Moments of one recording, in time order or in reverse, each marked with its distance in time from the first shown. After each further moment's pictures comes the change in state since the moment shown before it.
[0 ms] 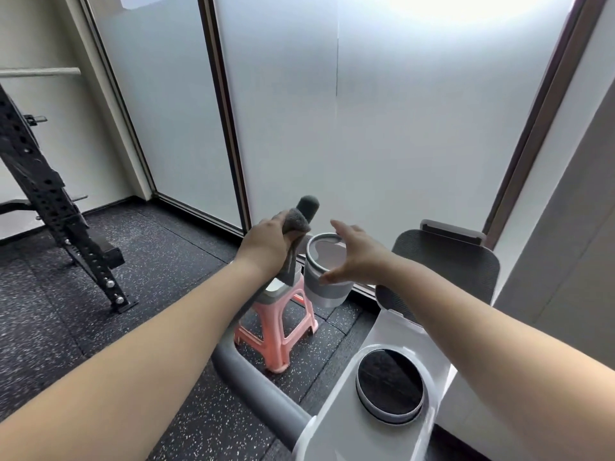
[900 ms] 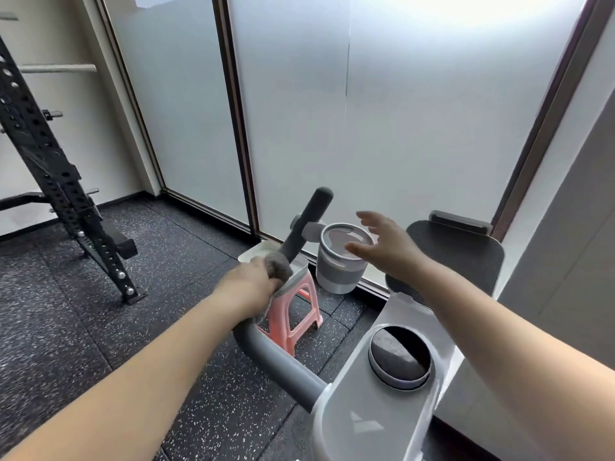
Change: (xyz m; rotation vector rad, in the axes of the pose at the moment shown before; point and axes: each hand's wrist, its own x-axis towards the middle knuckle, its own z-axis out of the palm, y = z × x) left_hand -0.080 -0.039 -0.012 0.217 -0.253 -0.298; right_hand -0.029 -0.001 -0.004 0.189 0.235 0.052
